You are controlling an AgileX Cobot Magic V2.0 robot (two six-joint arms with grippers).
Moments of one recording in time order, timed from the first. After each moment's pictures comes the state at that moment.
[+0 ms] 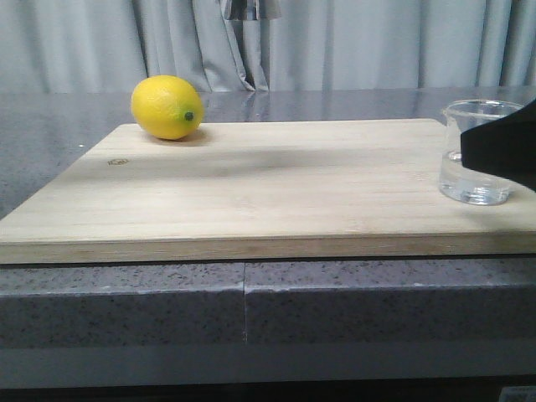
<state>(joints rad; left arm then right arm) -0.35 1.67 -1.21 -1.67 1.17 2.00 0.40 0.93 -0.20 0.05 -0.42 -0.05</state>
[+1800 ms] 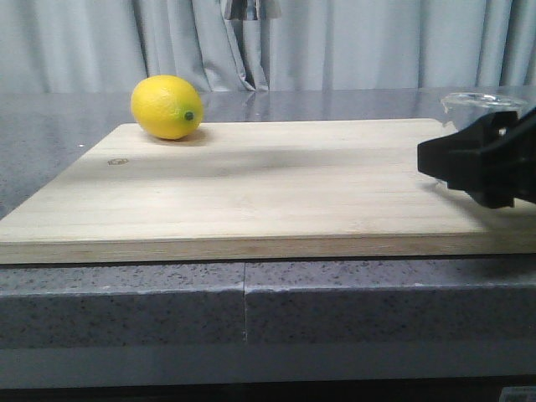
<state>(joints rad) -0.35 1.67 -1.21 -1.67 1.17 2.00 0.40 1.31 -0.25 0.01 -0.79 0.01</state>
